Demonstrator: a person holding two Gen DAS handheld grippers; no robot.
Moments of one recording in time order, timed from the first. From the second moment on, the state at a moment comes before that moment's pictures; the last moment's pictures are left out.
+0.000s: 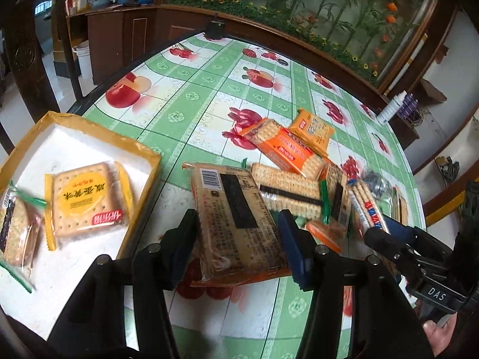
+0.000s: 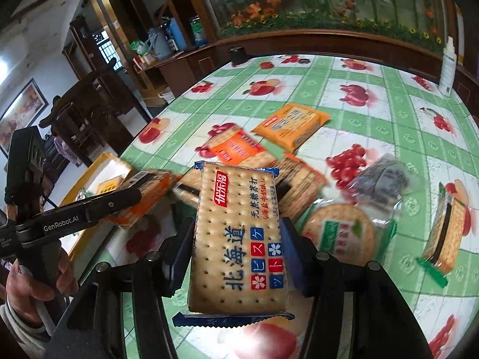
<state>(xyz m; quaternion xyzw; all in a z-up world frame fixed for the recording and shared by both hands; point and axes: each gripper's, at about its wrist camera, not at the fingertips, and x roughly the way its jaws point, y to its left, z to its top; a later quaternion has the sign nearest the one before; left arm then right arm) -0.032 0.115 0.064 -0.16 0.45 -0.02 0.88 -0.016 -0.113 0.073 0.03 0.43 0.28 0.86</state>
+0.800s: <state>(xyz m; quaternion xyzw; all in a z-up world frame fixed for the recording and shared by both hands) -0.043 0.096 0.028 -0.13 0.50 -0.06 0.86 -0.037 -0.102 0.074 0.04 0.43 0.29 0.85</state>
